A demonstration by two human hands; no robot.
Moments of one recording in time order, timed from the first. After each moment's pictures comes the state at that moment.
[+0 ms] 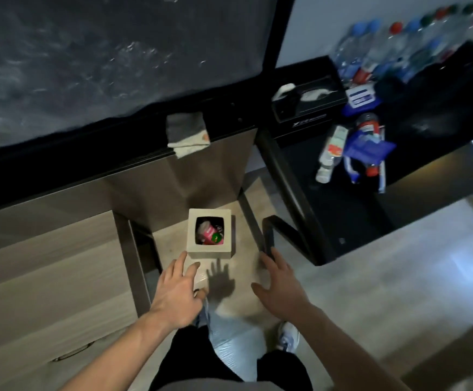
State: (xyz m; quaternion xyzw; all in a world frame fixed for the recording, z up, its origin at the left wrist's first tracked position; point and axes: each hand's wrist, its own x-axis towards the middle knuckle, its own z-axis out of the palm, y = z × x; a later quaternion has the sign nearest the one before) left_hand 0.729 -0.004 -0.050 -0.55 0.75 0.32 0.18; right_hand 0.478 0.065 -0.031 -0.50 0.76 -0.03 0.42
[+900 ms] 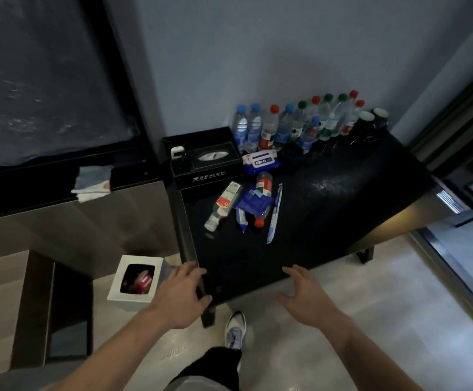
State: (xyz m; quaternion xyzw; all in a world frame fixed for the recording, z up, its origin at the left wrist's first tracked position) left_hand 0.358 0.041 0.042 -0.54 0.77 0.31 0.11; right_hand 0.059 0.122 0.038 -0.51 0.78 -0.02 0.37
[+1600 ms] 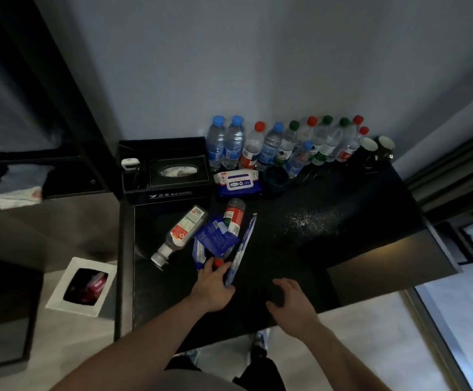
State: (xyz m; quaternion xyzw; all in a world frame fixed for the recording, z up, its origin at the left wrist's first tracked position) left_hand 0.116 -0.093 -0.049 -0.58 0.65 0.49 0.08; right_hand -0.100 -0.008 -0.003 -0.51 0.77 0.02 0.38
